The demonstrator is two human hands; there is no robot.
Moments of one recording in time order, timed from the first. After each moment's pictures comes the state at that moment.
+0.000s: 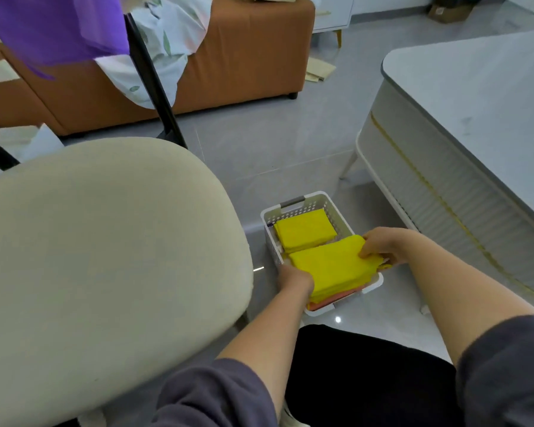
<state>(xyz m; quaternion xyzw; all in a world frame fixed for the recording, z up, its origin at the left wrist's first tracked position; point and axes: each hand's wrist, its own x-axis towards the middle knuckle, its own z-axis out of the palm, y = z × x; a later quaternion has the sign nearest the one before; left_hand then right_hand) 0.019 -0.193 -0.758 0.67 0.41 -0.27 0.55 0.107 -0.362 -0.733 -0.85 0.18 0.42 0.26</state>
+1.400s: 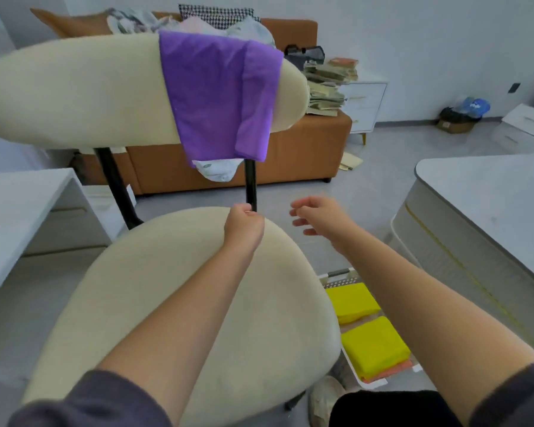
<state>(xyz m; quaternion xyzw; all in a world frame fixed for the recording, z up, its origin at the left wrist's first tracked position) 0.035 0.042 -0.562 0.73 0.28 0.08 0.61 0.078 -0.093 -0.540 -0.83 -0.05 0.13 0.55</state>
